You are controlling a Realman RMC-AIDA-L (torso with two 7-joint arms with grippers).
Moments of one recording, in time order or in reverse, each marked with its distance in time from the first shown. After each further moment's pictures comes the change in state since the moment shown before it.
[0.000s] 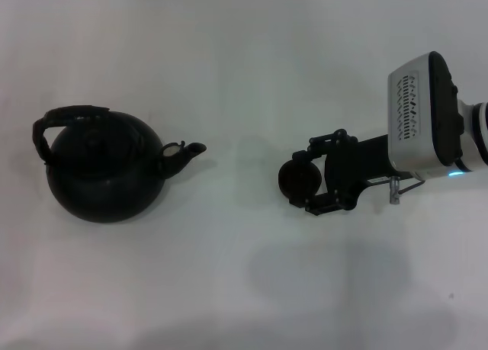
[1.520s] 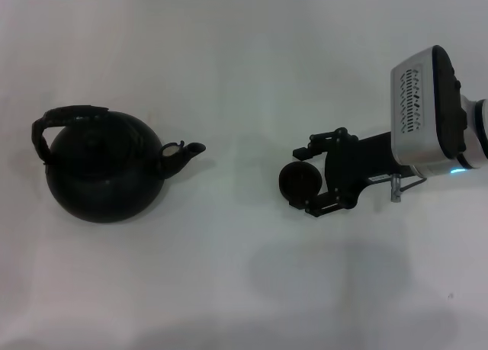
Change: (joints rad) left arm -0.001 0.002 0.000 0.001 0.000 0.000 0.000; right arm 0.009 -0.002 0.018 -0.001 0.005 0.027 0.016
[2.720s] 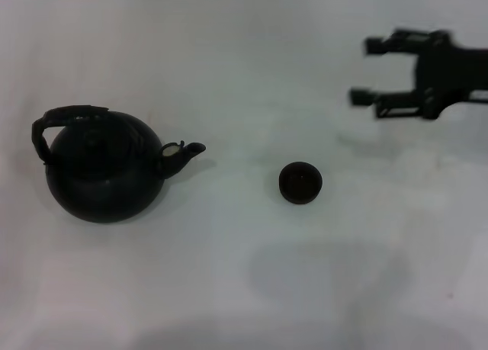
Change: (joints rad) left arm 0.048 -0.008 0.079 -0.035 -0.002 -0.096 -0.015; right arm -0.056 -0.006 0.643 0.006 0.138 0.431 -0.110
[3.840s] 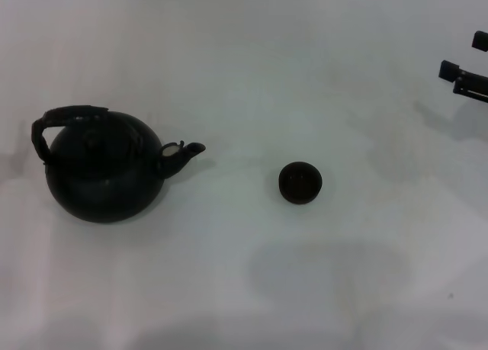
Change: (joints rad) left arm 0.610 -0.004 0.581 -1.134 0.254 0.799 -0.577; right arm -0.057 -0.013 0.336 0.283 0.000 -0.172 -0.204
